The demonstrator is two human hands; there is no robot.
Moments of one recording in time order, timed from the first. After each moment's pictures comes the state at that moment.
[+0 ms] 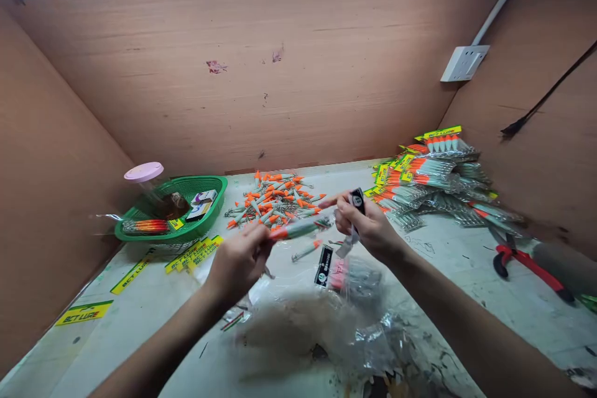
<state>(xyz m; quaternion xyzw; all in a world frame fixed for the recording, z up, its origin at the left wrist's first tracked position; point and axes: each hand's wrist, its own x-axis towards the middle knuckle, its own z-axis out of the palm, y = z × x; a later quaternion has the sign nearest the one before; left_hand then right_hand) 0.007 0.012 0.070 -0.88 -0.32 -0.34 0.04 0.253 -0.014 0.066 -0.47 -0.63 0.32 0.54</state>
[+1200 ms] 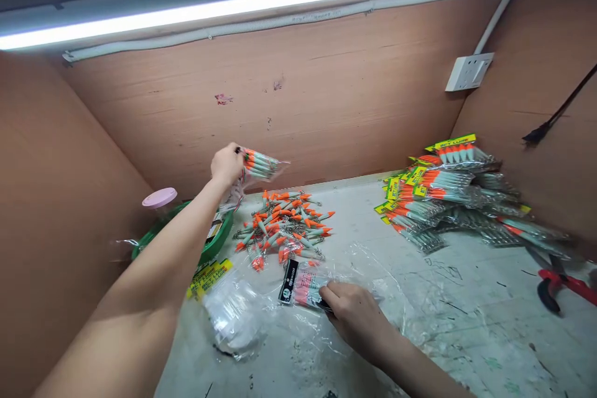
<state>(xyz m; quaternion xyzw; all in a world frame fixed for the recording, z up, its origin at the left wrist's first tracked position) 0.024 0.230 0.165 -0.77 -0.59 -0.23 0.08 0.217 -0.045 -0.007 -0.58 -0.81 0.05 0.11</state>
